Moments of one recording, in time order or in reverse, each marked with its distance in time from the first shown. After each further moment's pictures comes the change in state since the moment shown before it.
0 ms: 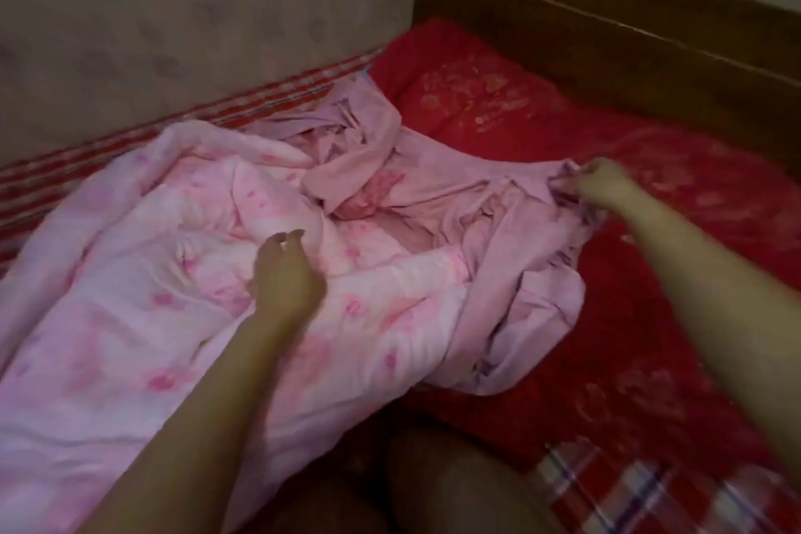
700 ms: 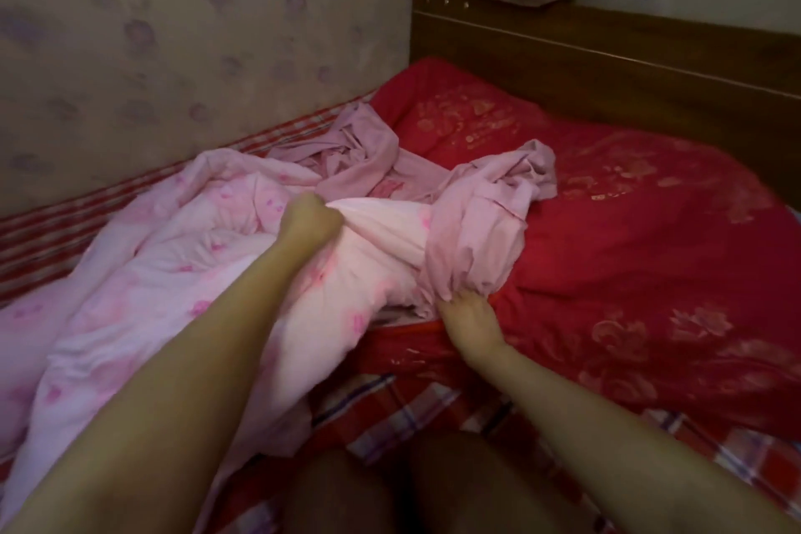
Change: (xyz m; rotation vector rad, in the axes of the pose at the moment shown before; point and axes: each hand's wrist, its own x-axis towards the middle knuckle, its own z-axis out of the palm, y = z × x) left_hand -0.015 0.072 -0.084 -0.136 -0.081 -0.072; right_hand -0.223 -0.004 0.142 -0.431 0.013 -0.760
